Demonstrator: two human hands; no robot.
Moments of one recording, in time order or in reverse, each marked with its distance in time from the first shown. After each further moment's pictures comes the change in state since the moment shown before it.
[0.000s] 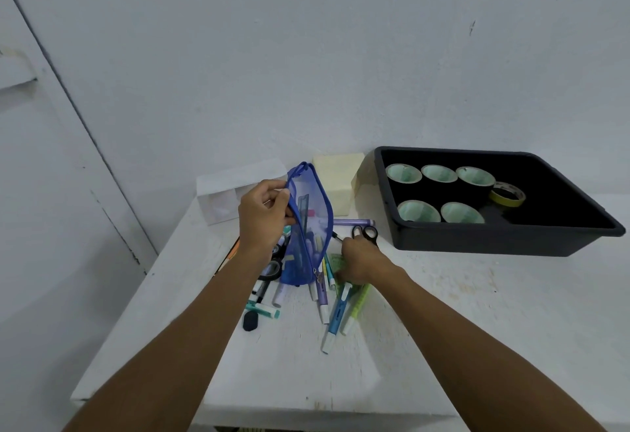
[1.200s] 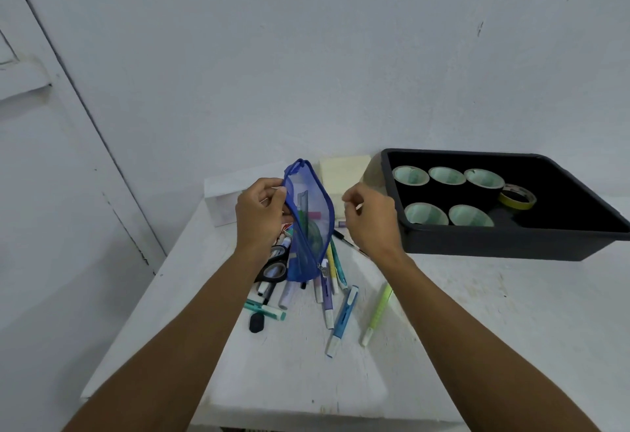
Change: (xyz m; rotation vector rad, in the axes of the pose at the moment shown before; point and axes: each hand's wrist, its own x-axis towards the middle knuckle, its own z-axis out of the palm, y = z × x) left_hand 0.005 0.003 -0.010 0.004 0.034 0.021; right_hand -0.026 -0.026 -0.061 0.612 0.693 -0.081
